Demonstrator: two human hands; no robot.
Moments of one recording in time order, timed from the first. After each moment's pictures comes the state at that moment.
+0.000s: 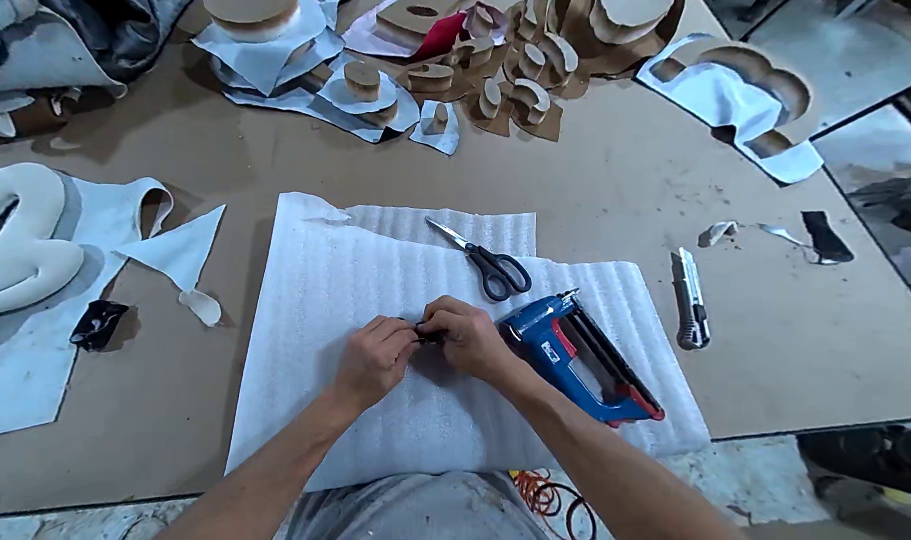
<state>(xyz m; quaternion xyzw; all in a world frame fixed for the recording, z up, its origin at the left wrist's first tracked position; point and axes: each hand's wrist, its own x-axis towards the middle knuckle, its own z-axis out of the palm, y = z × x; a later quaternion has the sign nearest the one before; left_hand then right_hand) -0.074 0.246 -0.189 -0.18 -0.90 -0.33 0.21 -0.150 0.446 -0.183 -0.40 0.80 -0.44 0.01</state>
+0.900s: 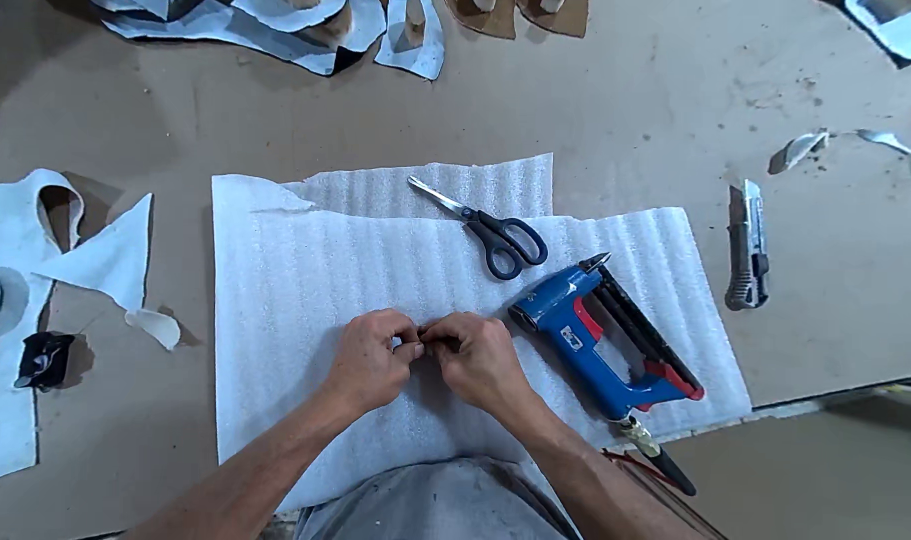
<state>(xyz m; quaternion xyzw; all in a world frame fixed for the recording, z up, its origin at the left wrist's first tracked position) -0.101 0.253 -0.157 -0.01 -0.89 -0.42 -0.17 -0.114 0.438 -0.159 -0.11 0.89 -0.42 0.15</state>
